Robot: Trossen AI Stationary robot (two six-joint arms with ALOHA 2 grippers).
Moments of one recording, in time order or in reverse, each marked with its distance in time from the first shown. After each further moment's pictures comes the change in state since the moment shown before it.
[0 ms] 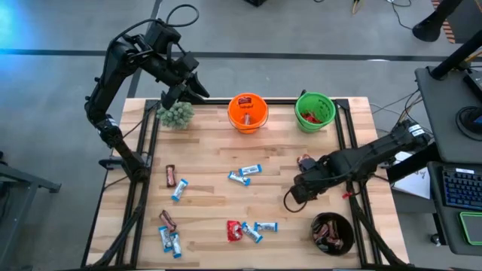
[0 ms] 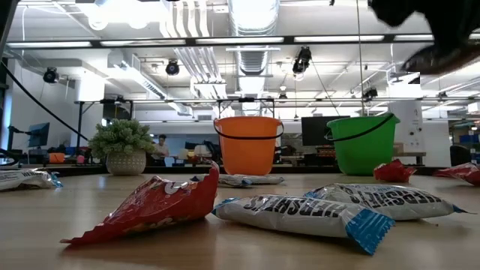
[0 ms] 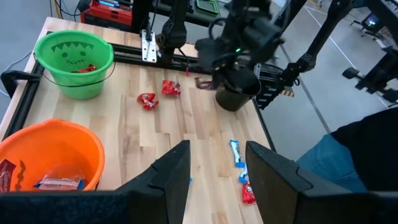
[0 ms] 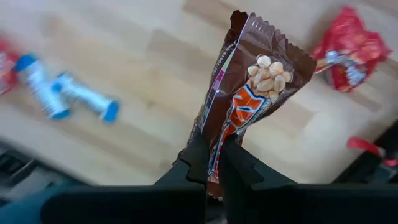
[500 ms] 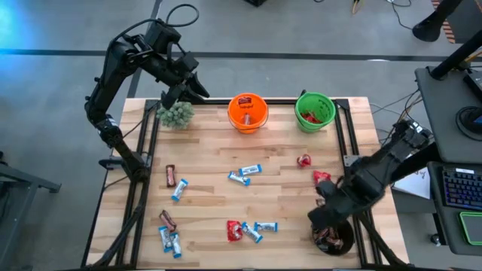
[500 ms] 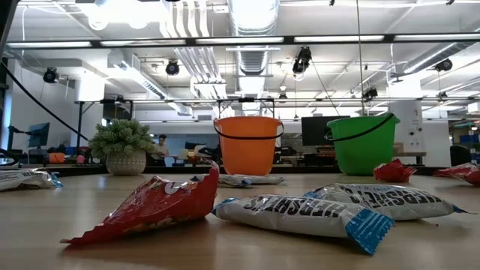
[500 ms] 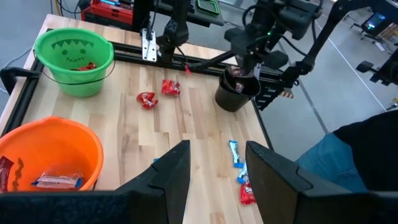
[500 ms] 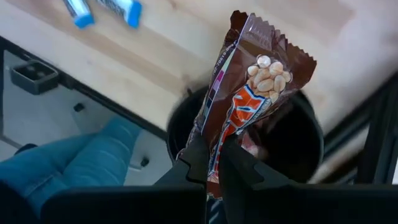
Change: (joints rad) left arm 0.001 0.000 0.000 0.000 0.000 -0.017; right arm 0.337 -0.006 0.130 -0.022 -0.030 0.323
